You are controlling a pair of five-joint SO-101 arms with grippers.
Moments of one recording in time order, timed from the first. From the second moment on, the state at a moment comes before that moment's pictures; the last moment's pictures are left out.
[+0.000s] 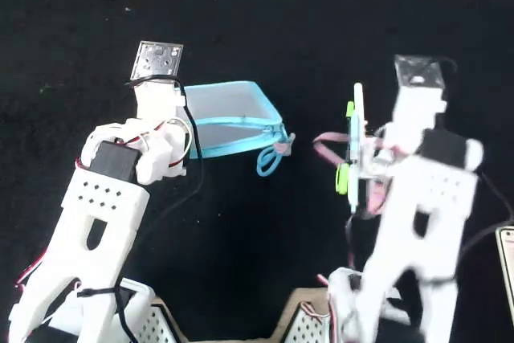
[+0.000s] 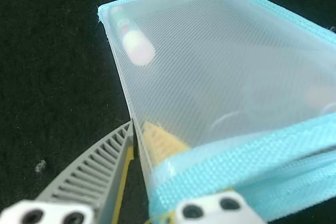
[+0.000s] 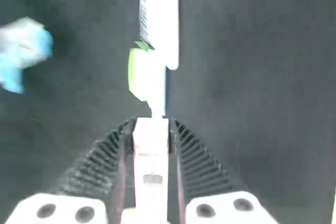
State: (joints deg) left arm 10.5 -34.1 36.0 64.0 5.9; right arm 13.5 -37.4 28.8 84.8 9.3
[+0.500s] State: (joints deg) left arm 10.5 -34.1 36.0 64.0 5.9; right arm -29.1 -62.5 39.0 52.2 1.2
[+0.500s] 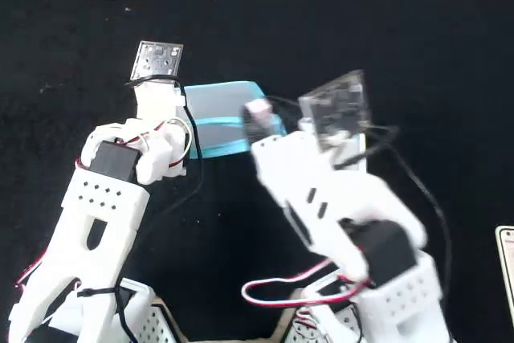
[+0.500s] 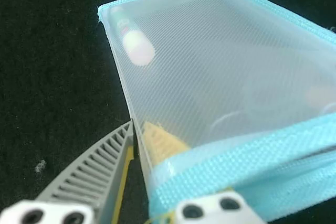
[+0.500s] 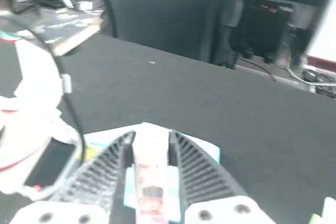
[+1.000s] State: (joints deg) left arm 10.5 -34.1 36.5 63.1 5.9; right arm -32.6 -62.7 63.0 16.6 1.0
